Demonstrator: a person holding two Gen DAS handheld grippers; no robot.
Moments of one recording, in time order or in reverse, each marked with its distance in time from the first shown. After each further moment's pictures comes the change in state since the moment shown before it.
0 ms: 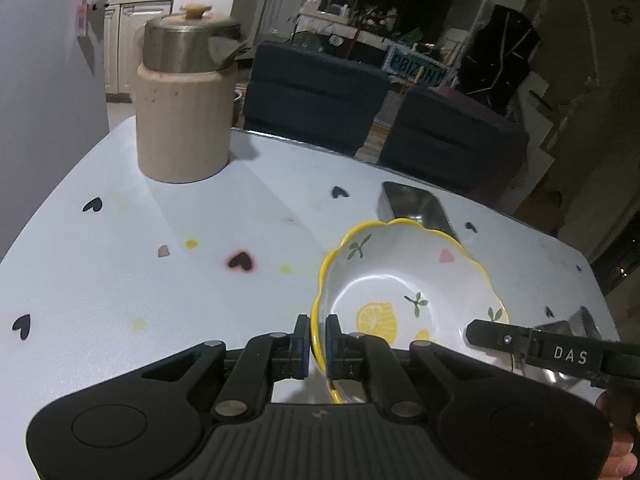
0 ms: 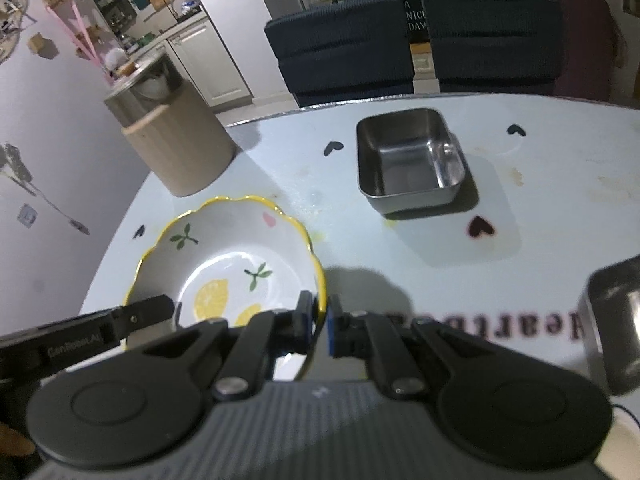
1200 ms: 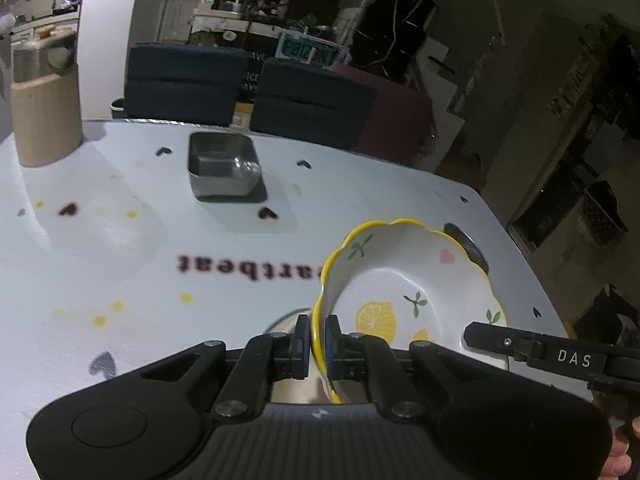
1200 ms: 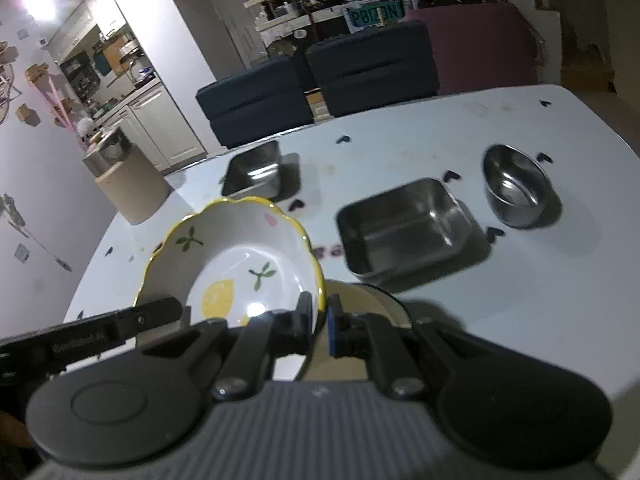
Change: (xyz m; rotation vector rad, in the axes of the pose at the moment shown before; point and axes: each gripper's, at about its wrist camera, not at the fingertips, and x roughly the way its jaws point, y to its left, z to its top) left arm -0.024 -0.172 -0.109 0.142 0.014 -0.197; right arm -0.169 -0.148 -0.121 0.139 -0.152 -0.086
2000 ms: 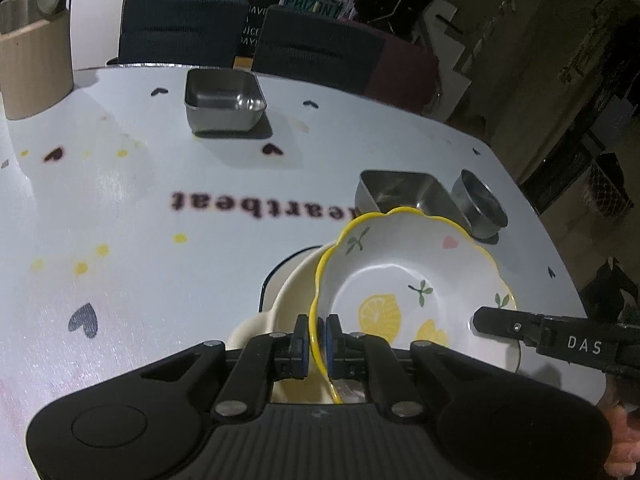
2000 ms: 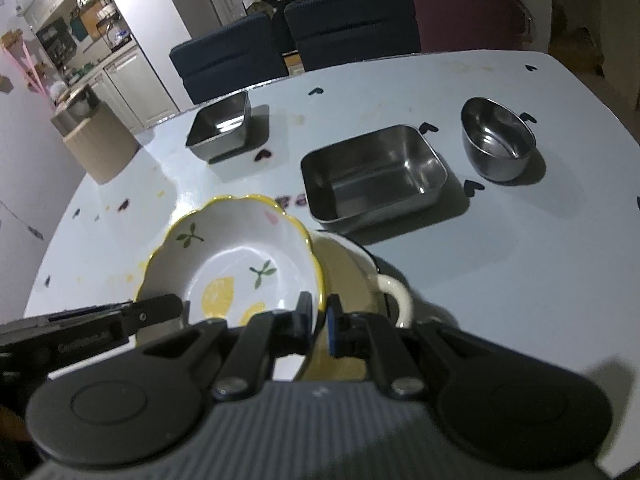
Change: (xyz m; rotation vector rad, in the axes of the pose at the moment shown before) left arm 0.037 0.017 -0.021 -0.008 0.139 0.002; right arm 0.018 -0.005 -0.017 -0.029 0.119 -0.089
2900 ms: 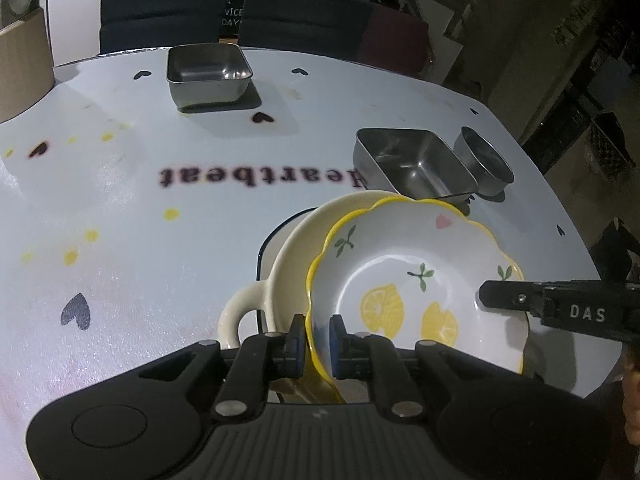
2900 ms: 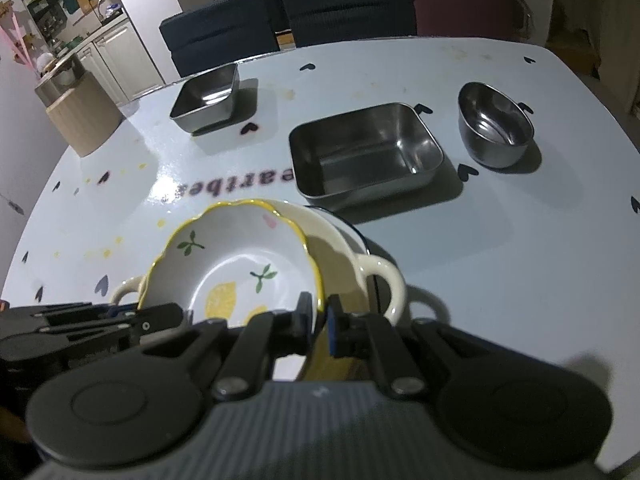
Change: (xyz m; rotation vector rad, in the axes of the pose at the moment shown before) left arm 0.016 -0.001 -0.013 0.080 0.072 0.013; right arm 0.013 0.002 0.000 -0.036 0.066 -0.061
